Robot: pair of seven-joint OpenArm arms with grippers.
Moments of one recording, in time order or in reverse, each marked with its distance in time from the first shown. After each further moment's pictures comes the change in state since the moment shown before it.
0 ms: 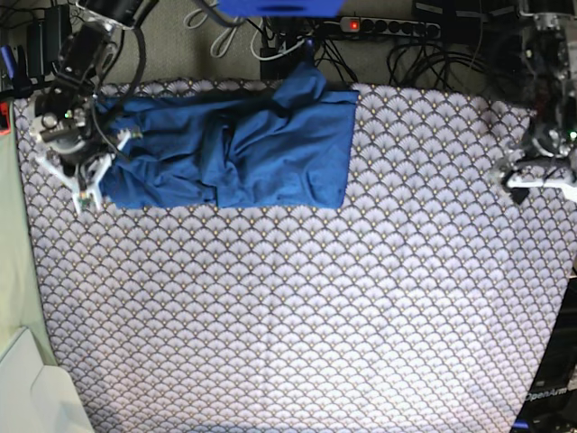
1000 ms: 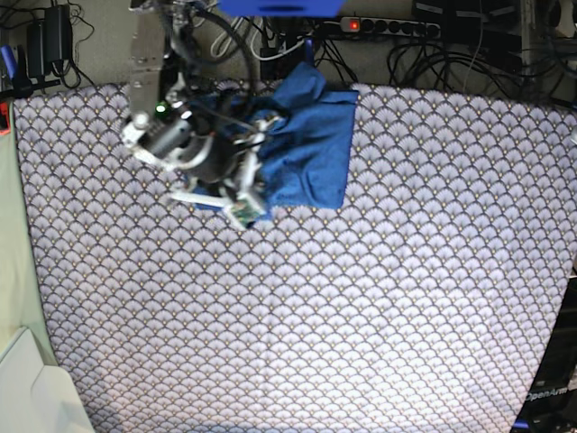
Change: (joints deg) left arm 10.8 -1.2 -25.0 -5.4 -1.0 -7.0 0.5; right arm -1.9 -6.5 -34.3 9.5 14.0 0.2 -10.8
